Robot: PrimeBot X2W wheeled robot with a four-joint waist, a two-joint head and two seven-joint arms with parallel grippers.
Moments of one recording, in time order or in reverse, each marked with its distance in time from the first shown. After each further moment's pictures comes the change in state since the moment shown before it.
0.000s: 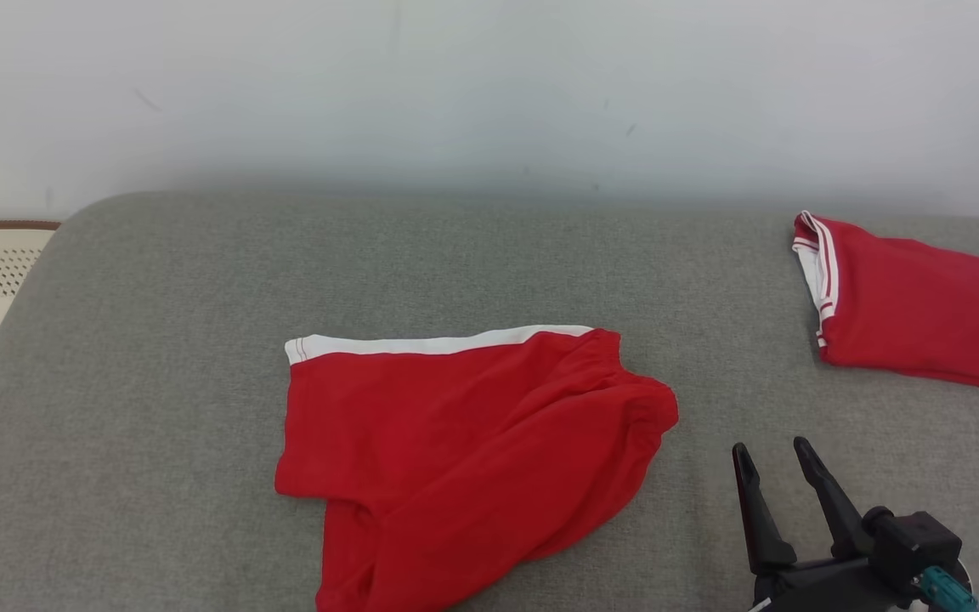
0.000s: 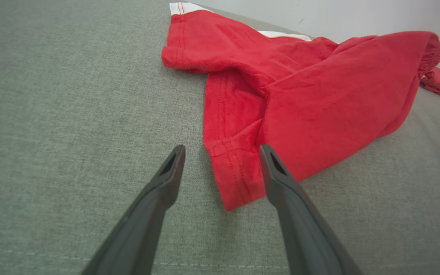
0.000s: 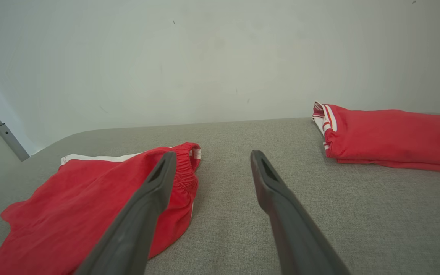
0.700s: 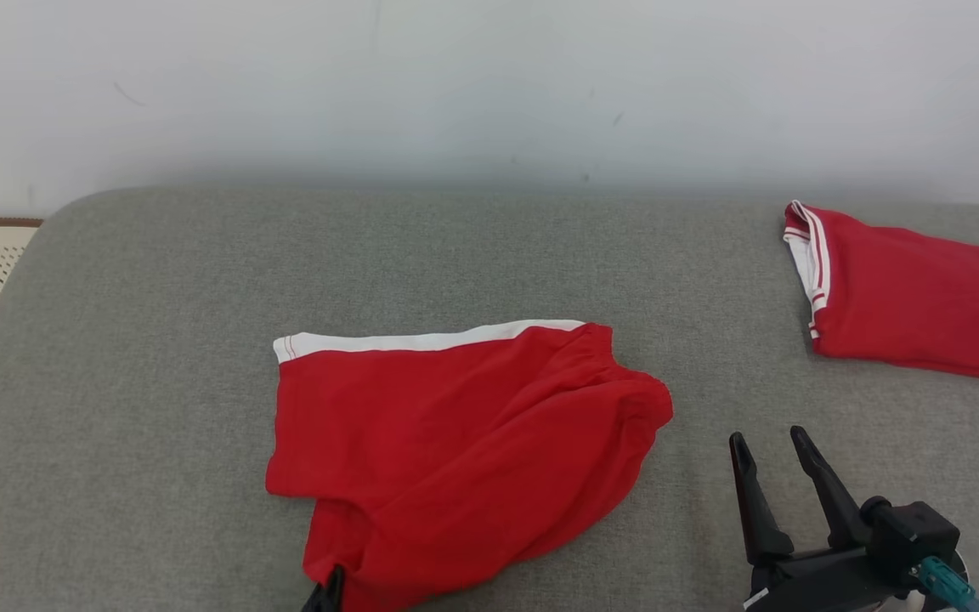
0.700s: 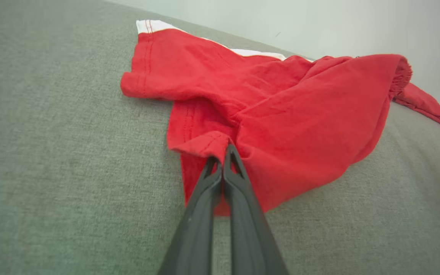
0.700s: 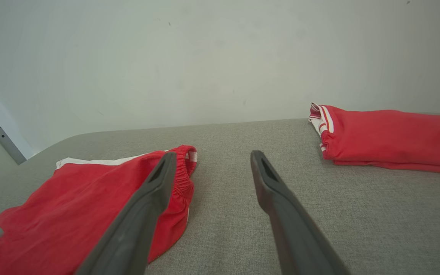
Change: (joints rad) left arm -0.074 0.000 -0.037 0.028 -0.045 -0.033 0.000; right arm -0.027 -0.001 0.010 0.008 0.007 0.000 0.000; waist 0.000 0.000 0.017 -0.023
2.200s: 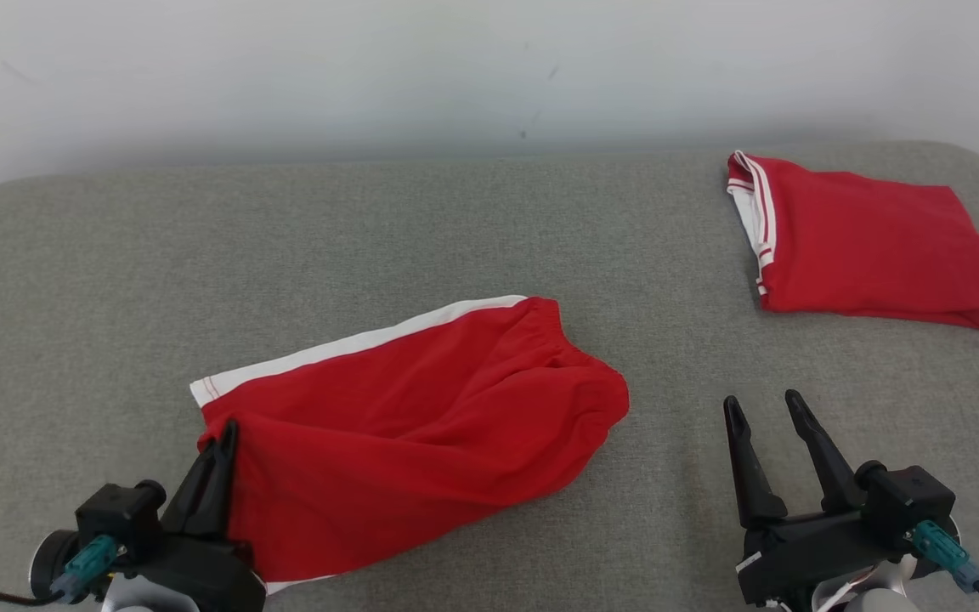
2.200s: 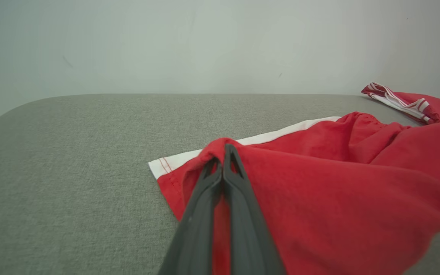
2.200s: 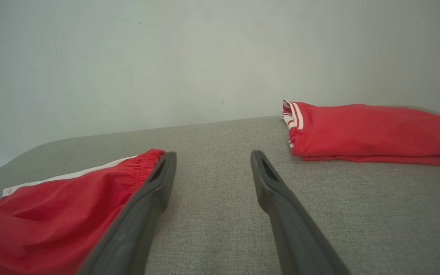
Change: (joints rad) left arm -0.250 0.137 0.100 -0.002 0.063 -0.038 0.017; right arm -0.073 0.010 0.000 0.026 0.002 0.000 0.000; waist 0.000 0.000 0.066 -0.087
